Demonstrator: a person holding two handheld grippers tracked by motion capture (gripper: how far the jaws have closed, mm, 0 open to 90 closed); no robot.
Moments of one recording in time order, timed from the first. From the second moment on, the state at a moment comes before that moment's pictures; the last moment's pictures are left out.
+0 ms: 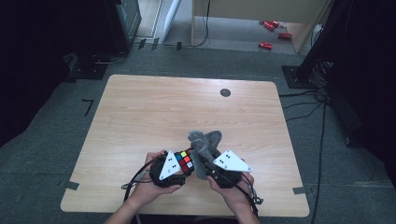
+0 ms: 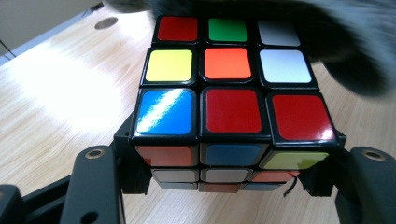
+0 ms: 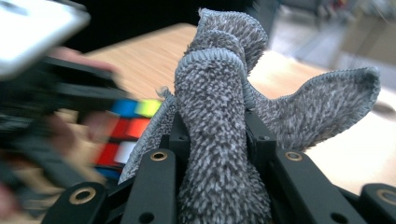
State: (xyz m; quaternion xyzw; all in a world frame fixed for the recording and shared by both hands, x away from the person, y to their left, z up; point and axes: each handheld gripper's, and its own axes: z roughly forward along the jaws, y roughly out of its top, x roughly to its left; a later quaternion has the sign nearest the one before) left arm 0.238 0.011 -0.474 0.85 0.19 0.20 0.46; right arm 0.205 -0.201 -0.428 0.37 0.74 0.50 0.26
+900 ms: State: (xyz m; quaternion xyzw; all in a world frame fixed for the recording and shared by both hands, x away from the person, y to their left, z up) left arm 0.243 0.033 -0.468 0.80 0.17 0.15 0.56; right arm 0.224 -0.219 -0.458 0.43 0.71 0.54 0.14
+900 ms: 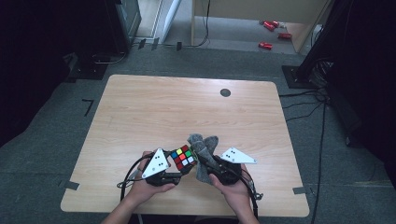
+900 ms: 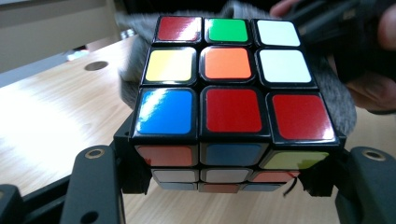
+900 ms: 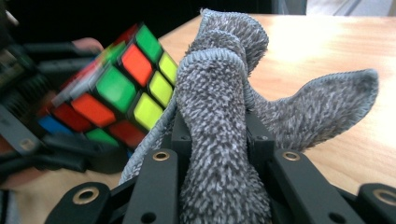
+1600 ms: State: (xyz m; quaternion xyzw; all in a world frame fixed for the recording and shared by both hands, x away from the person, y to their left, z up) left arm 0.237 0.024 -0.472 0.82 0.15 0.16 0.53; right arm 0.213 -0.216 -0.438 0.40 0.69 0.59 0.14
